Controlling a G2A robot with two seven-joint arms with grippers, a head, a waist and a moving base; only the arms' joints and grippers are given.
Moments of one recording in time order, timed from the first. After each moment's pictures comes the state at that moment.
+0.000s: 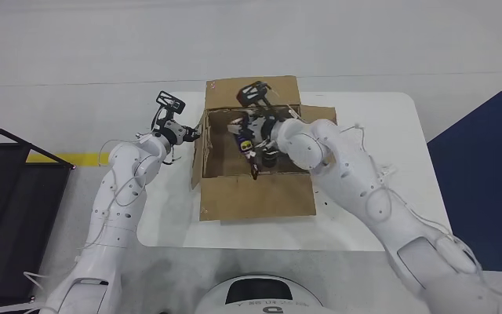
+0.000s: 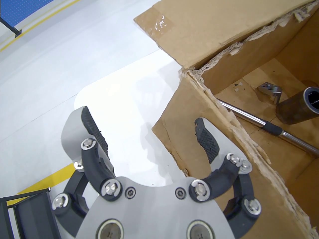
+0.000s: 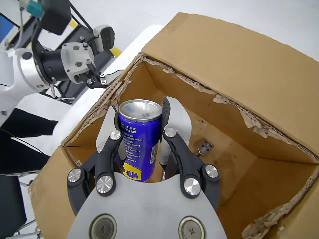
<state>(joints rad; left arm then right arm) 1.15 -1.25 -1.37 -1.35 1.33 -0.38 -0.40 -0.79 -1.26 0.73 -1.46 -0.71 -0.01 0.72</state>
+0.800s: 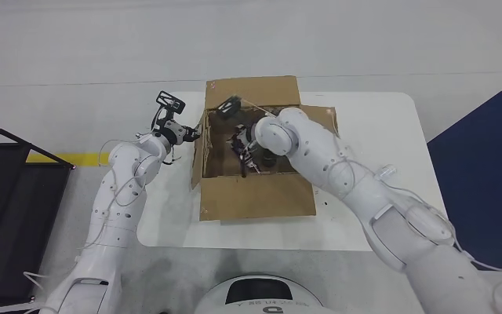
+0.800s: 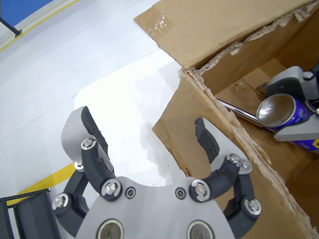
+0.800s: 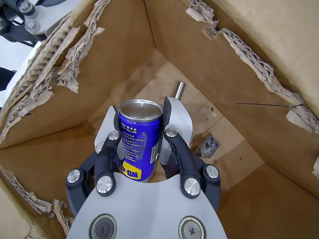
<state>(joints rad) 1.15 -1.25 -1.37 -1.35 1.33 -0.38 -0.40 -0.57 -1.43 0.54 -1.03 -0.66 -0.12 0.82</state>
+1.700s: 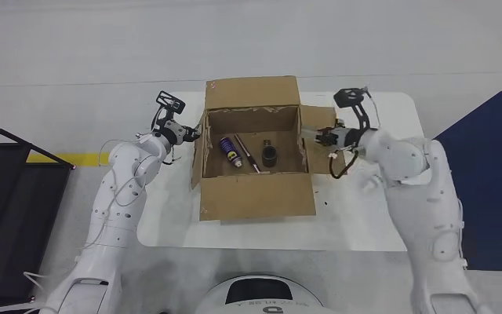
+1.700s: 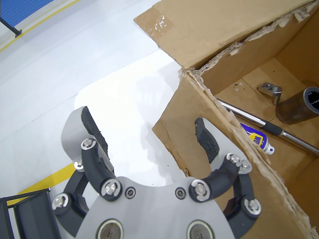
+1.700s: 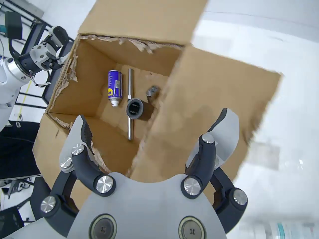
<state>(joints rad) 1.15 -1.25 -1.37 -1.35 1.33 -0.38 -0.40 -1.30 -1.15 1.54 -1.82 -0.66 -0.06 1.10</state>
